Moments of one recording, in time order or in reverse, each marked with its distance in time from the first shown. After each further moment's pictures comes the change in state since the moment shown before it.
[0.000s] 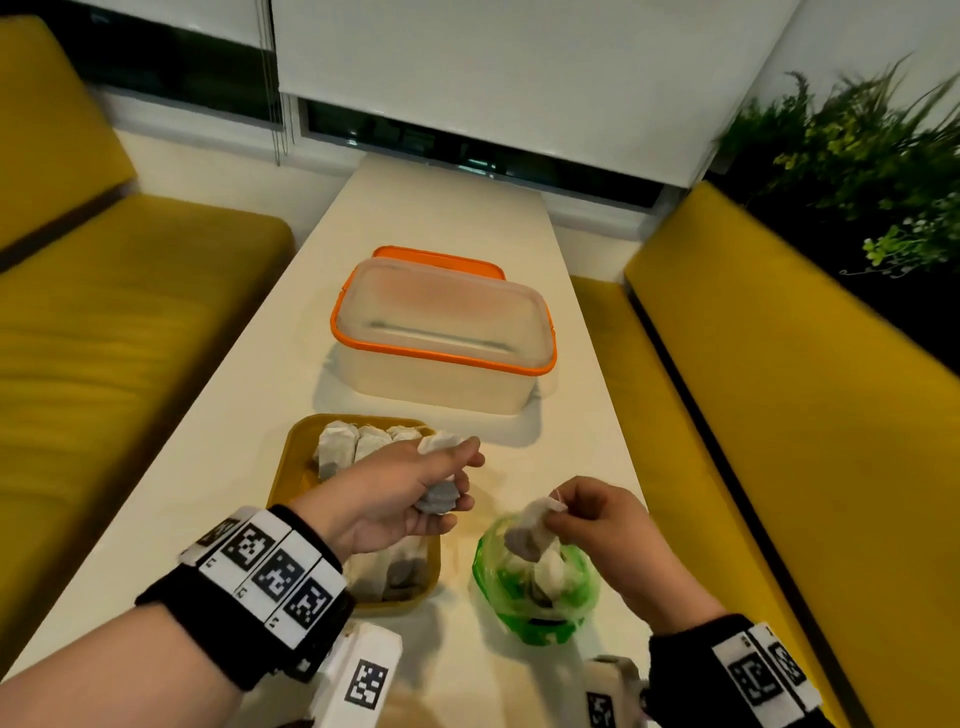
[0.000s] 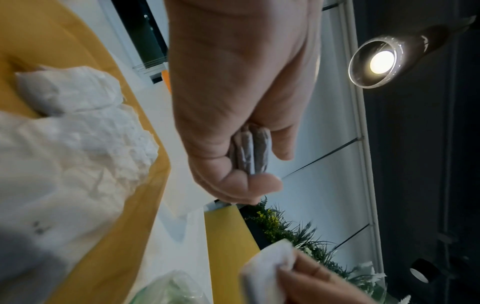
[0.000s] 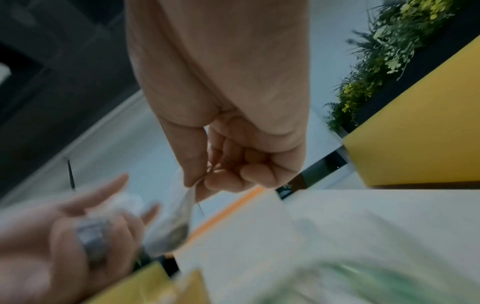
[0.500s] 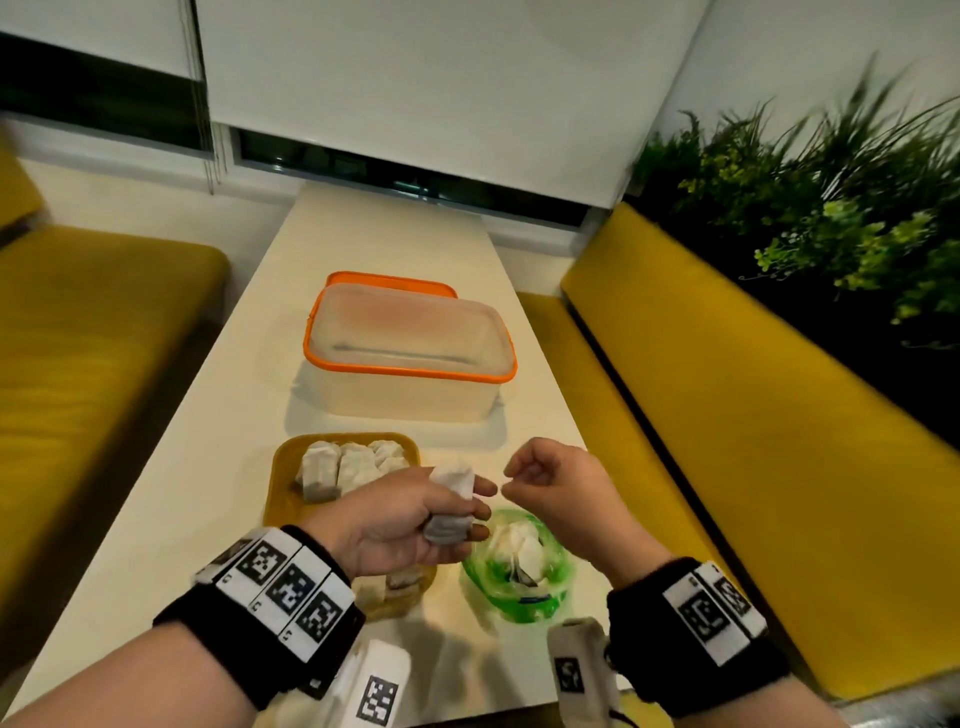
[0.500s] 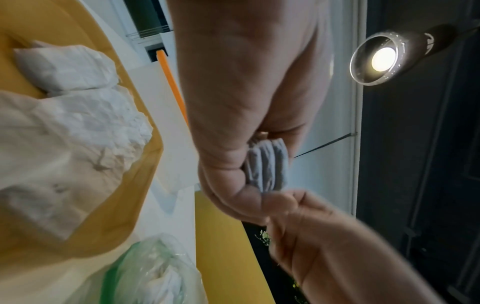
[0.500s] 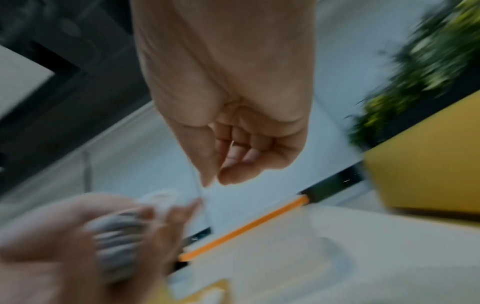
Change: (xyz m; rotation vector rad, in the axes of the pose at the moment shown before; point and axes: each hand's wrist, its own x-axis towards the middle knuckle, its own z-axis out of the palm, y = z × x) left_hand -0.021 -0.003 0.001 0.001 -0.277 -0.069; right_hand -0.025 -0.060 0.020 -0.297 0.139 -0.158
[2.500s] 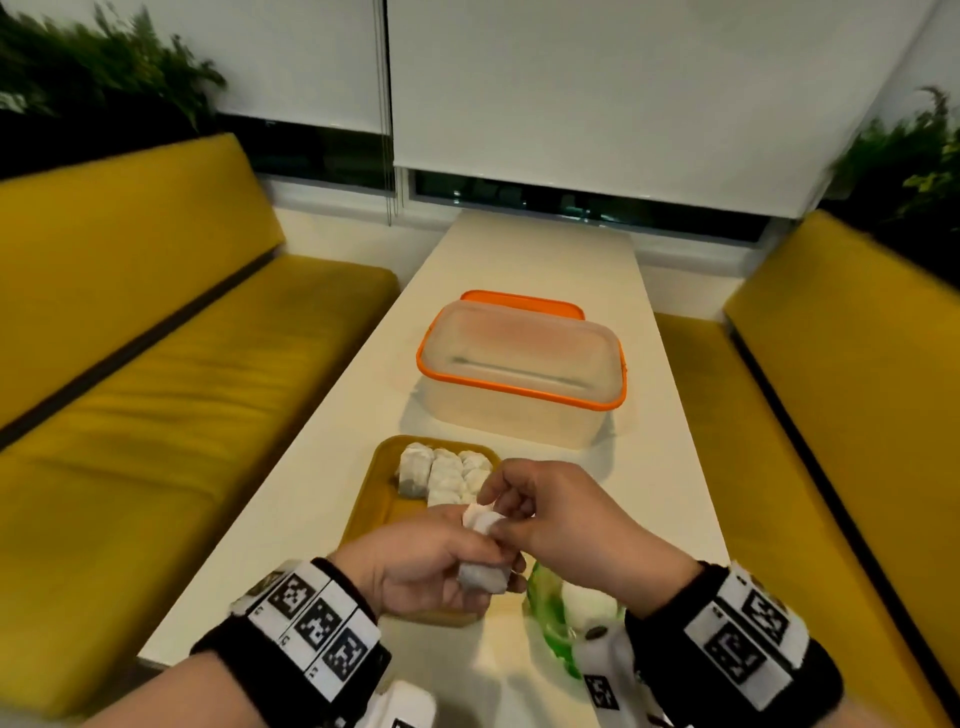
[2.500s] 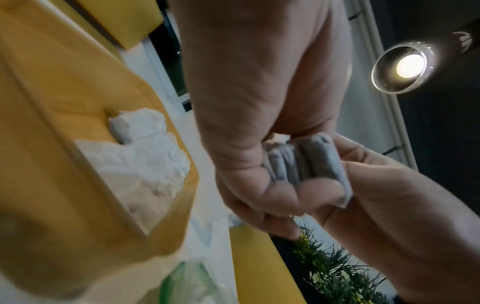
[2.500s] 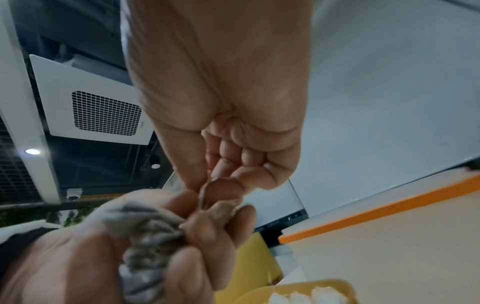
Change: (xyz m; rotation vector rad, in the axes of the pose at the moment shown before) left_hand -0.021 -0.020 0.009 -0.104 0.175 0.014; right_hand 0.019 -0.033 0.010 0.043 -0.471 -0.413
